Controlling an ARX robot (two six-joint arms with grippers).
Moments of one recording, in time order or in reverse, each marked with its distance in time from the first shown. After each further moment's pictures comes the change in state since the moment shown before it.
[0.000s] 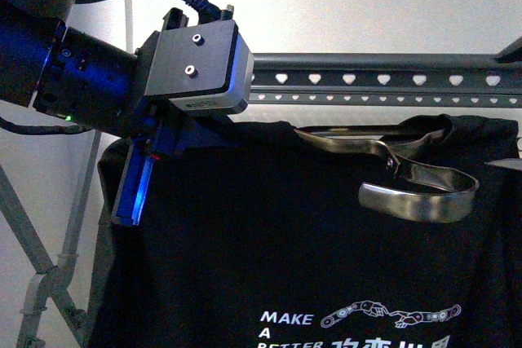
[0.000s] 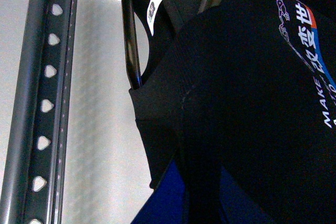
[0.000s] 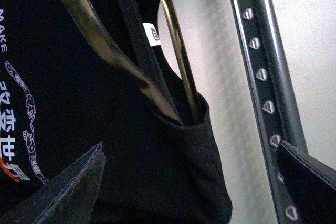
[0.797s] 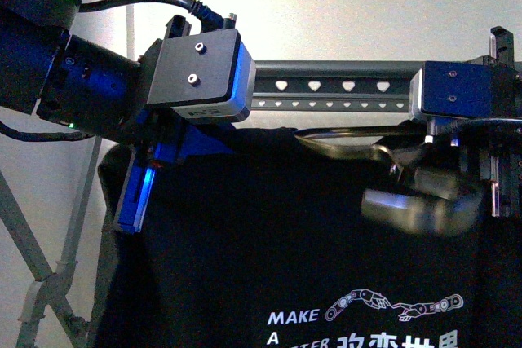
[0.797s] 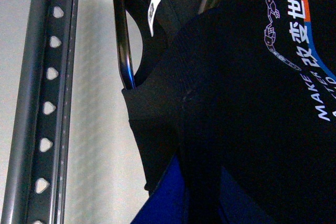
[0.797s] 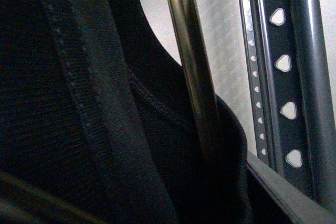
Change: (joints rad) left arm 0.000 0.000 0.002 0.000 0.001 0.007; right arm 0.053 0.356 0.247 0.119 0.142 -0.060
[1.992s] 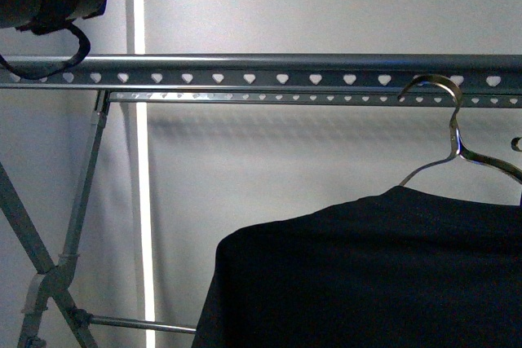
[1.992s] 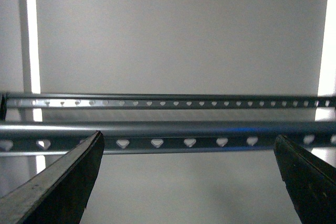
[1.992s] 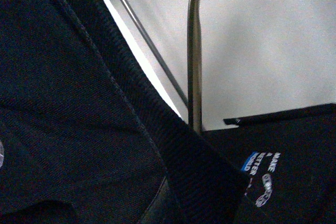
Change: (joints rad) left arm -0.006 -0.047 -0.159 0.888 -0.733 -1.738; right arm -0.211 -0.303 -0.312 -0.348 0.076 0.428
